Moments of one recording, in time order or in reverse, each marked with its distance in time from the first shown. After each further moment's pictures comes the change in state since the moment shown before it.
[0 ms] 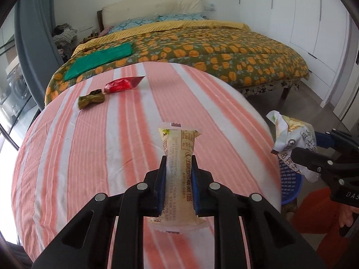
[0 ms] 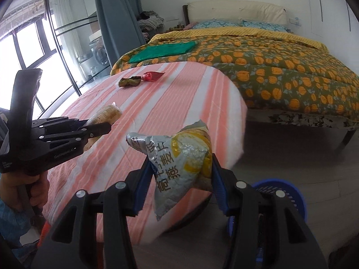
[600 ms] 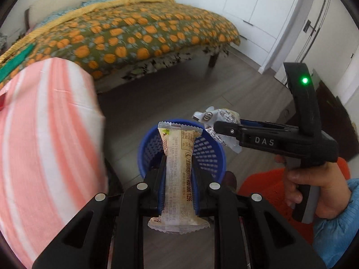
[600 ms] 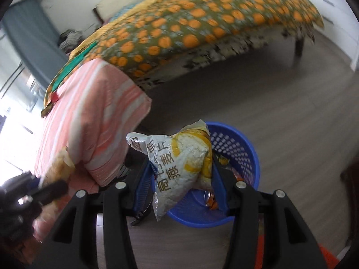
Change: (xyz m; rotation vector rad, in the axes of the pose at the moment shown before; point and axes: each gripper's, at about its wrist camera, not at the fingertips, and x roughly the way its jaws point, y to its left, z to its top) left arm 0.058 -0.212 0.004 0.171 0.173 -0.409; right arm -0.016 -0.222 -0.091 0.506 0.128 -0.166
